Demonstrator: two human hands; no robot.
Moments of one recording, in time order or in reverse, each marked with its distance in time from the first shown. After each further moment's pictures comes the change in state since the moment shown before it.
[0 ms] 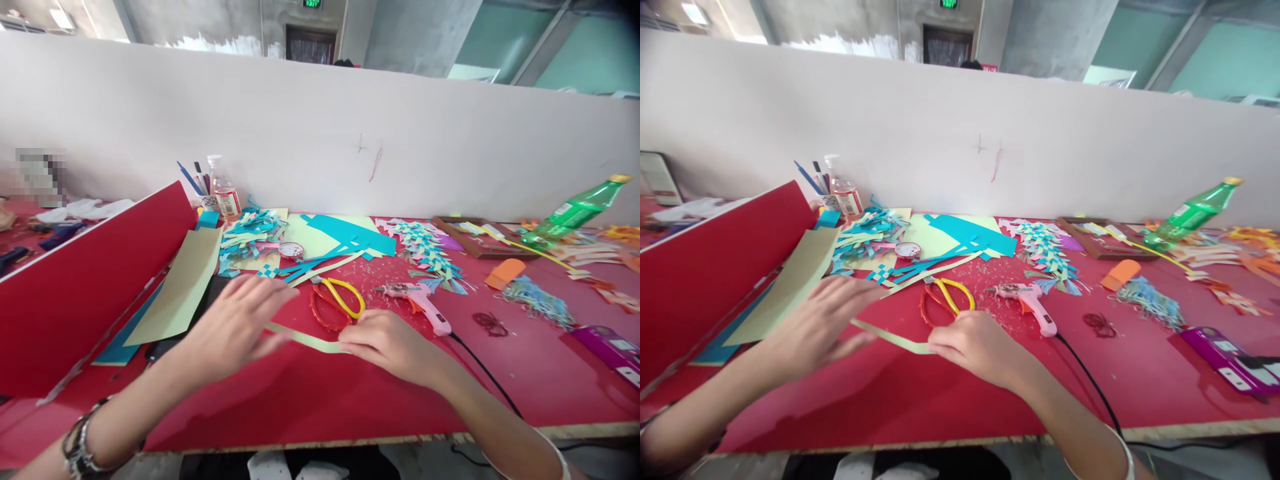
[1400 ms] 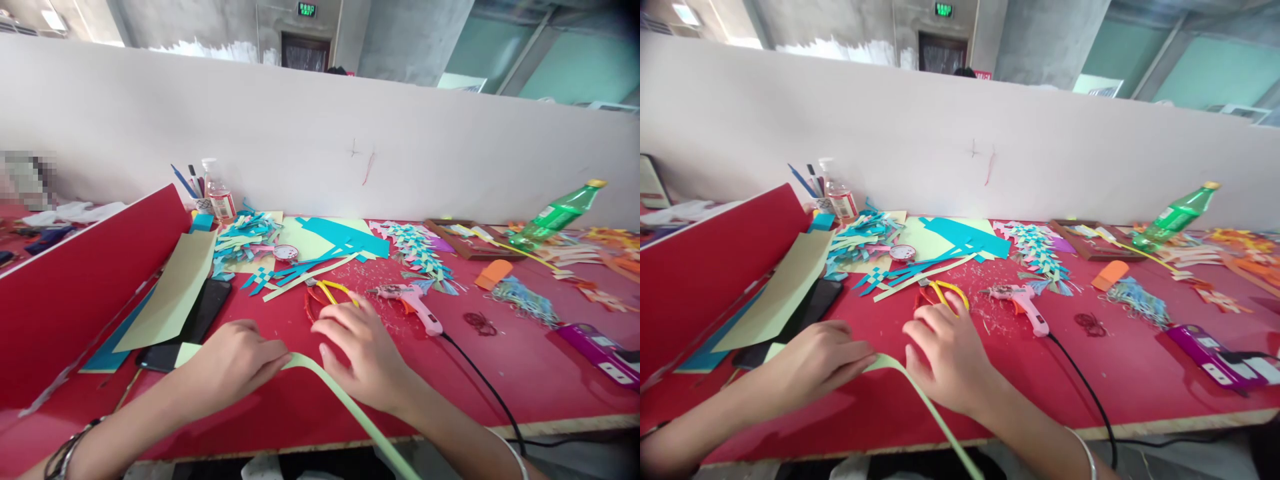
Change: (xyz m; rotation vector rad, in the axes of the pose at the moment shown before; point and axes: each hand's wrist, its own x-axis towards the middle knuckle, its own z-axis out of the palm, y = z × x) left_hand -0.011 0.024 0.006 -0.245 -0.313 0.000; right_hand 0.010 -0.031 0.013 -0.090 0.460 0.051
